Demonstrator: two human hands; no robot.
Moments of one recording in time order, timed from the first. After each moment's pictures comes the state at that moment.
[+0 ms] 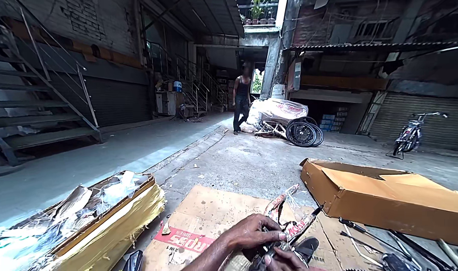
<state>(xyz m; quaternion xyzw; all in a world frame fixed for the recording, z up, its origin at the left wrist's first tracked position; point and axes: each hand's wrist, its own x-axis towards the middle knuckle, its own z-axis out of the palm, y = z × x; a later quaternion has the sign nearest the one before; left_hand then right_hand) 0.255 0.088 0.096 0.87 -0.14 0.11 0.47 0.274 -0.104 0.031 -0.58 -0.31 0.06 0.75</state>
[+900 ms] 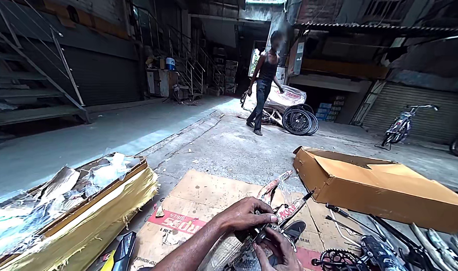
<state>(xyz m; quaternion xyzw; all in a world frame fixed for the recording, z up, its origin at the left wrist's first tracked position) 0.251 0.084 0.098 0.86 -0.11 0.09 0.48 0.272 -0.102 0.012 -0.64 -0.40 -0.13 0.64</state>
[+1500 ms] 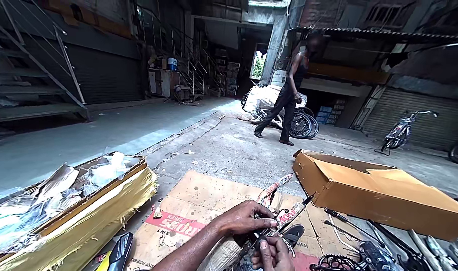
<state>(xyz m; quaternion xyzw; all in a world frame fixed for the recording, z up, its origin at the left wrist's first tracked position) 0.252 0.085 0.097 0.86 -0.12 0.09 0.48 0.262 -0.109 0.033 -0.68 -0.35 0.03 0.64</state>
